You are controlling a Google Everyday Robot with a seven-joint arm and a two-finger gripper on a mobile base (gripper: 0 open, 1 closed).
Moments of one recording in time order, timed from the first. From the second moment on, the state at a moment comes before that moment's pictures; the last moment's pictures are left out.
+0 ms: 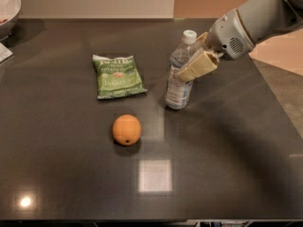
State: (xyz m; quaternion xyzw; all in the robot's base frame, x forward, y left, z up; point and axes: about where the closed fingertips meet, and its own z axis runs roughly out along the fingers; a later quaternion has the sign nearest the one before) arm 0.546 -0.087 0.945 -0.58 0.71 0.22 0.32
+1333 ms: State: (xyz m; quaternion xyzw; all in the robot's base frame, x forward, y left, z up) arm 0.487 -0.045 0.941 -0.65 0.66 0.25 0.29
